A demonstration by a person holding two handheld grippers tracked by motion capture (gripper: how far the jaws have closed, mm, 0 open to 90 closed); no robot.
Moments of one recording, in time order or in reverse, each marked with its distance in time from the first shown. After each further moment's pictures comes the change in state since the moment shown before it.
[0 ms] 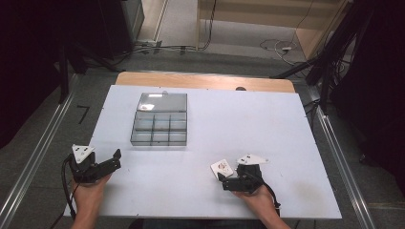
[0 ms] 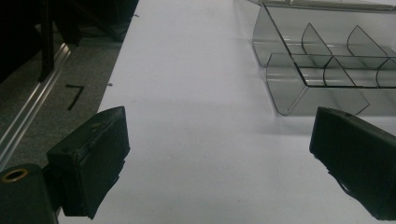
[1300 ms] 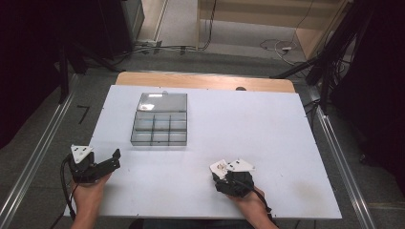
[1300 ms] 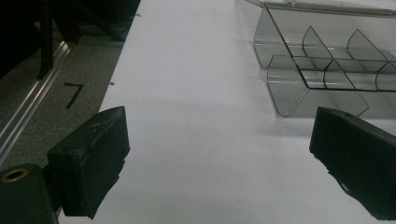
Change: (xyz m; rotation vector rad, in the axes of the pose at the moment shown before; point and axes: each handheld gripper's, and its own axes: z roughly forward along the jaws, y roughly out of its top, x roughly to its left) left arm 0.002 0.000 -0.002 -0.003 -0.002 -0.021; right arm 0.031 -0.003 0.008 -0.024 -0.090 -0.075
